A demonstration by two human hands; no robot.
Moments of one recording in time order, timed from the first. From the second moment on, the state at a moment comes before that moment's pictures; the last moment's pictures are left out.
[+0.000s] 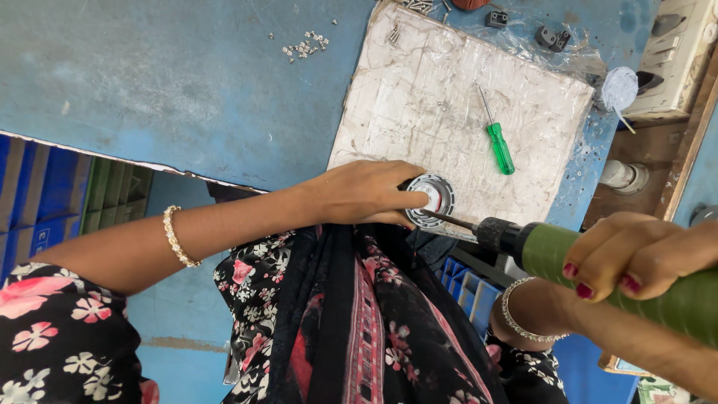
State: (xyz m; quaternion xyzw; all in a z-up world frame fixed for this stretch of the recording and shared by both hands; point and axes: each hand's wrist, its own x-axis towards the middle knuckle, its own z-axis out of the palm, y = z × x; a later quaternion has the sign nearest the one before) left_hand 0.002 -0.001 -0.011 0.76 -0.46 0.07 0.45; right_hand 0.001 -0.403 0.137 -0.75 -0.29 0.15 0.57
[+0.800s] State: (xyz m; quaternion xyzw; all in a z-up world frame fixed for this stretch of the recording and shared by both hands) left_hand 0.002 -0.003 0.006 0.77 -0.47 0.02 0.43; right_hand -0.021 -0.492 0.092 -0.80 0.07 0.35 0.49
